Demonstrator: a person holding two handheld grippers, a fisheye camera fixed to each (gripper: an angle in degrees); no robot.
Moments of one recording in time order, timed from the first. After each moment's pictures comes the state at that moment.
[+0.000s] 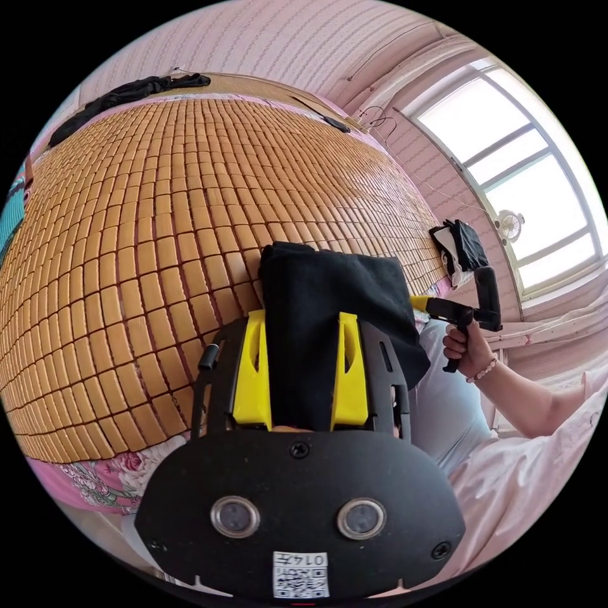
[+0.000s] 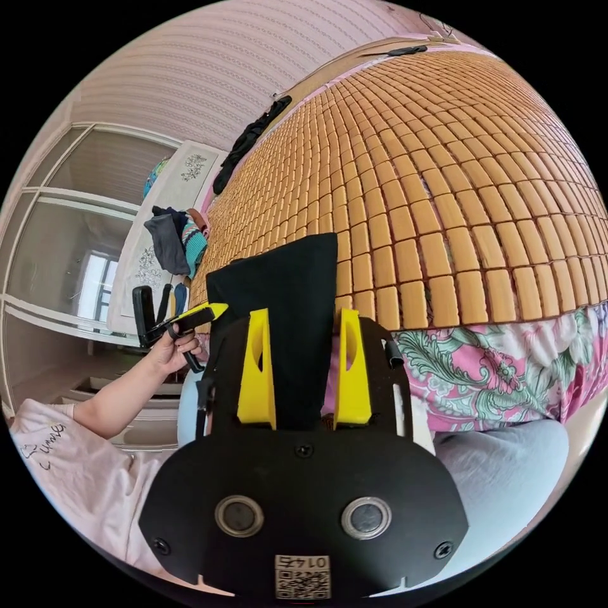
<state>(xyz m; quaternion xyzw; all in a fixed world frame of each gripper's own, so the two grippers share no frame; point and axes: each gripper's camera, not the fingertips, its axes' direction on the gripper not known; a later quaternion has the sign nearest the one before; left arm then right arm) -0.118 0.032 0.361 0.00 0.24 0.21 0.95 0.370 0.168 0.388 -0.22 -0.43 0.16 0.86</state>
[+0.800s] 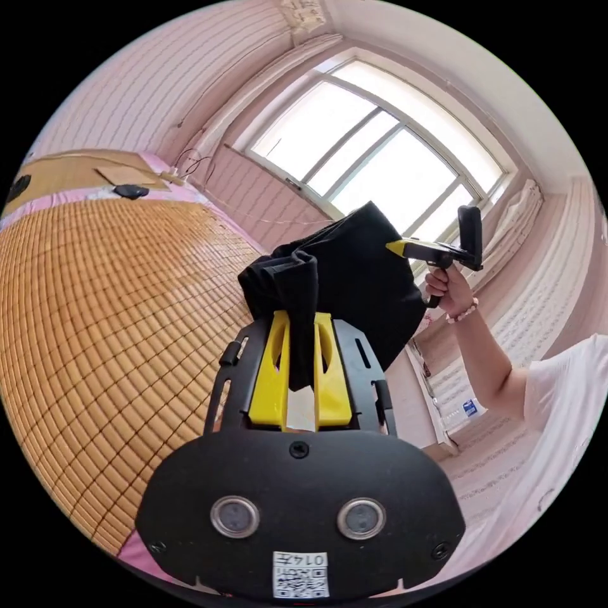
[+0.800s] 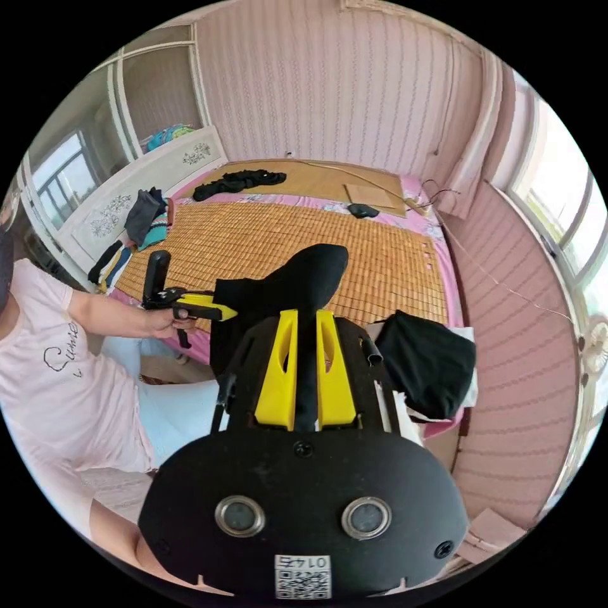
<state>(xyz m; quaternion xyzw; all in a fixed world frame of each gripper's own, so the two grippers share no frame) 0.257 0.080 0.235 0.14 0.47 0.40 0.78 0.620 0.068 0.134 -0.07 -0.14 -0.06 0.99</state>
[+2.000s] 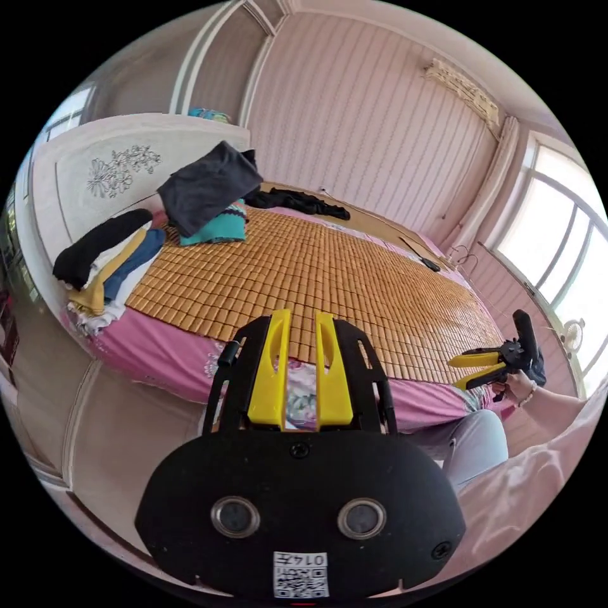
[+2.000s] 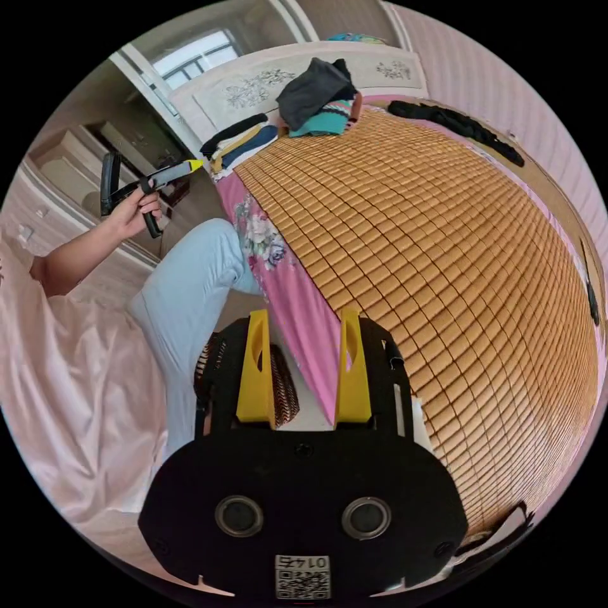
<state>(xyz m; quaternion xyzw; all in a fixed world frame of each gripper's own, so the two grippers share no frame) -0.408 0.353 0.163 0.31 0.03 -0.08 0.95 0.028 0.148 0.316 -0.16 -0.42 -0.39 0.80</state>
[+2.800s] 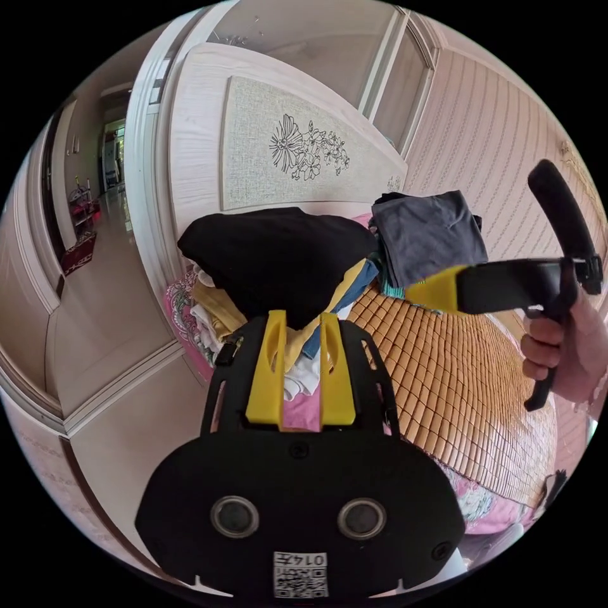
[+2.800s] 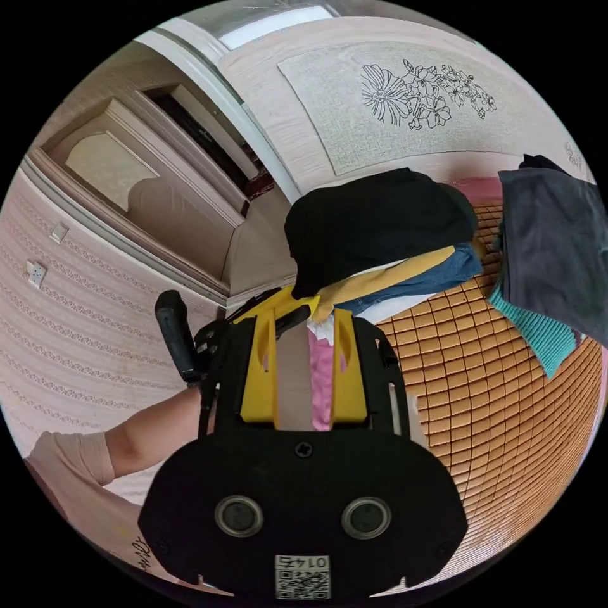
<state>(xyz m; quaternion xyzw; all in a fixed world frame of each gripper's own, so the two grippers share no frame) -0.746 0.348 0.189 0.35 -0.05 -0.26 0.90 -0.574 0.033 0.292 -0.18 -0.54 -0.46 0.68</state>
